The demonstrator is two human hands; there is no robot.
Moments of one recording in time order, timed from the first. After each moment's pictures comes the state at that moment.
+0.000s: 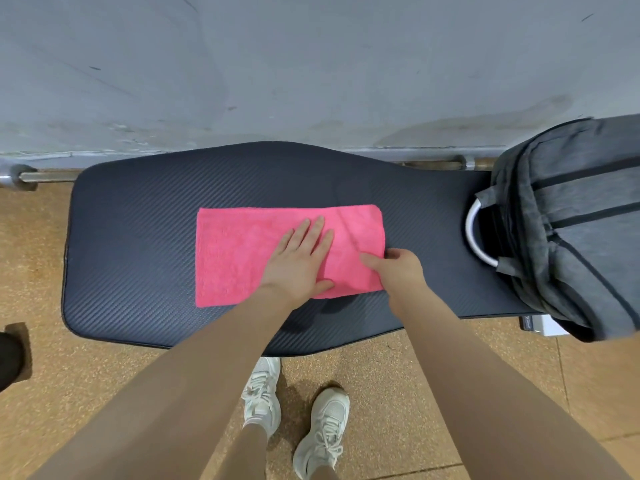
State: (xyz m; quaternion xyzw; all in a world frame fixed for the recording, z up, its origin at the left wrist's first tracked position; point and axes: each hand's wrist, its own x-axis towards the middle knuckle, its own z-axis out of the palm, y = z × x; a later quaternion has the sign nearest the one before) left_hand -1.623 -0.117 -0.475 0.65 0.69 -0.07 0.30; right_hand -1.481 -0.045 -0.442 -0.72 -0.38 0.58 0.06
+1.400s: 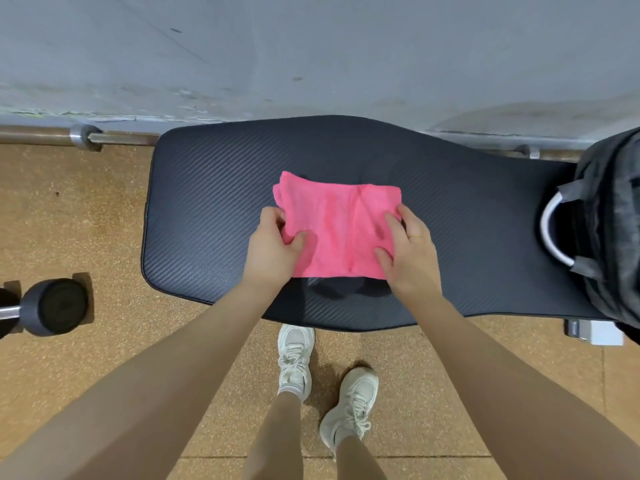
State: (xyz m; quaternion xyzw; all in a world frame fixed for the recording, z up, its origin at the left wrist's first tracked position) left_hand -1.697 -0.189 -0.446 0.23 0.83 0.32 0.39; right_hand -1.524 -0.090 -0.465 -0.50 -0.82 0.28 -0.05
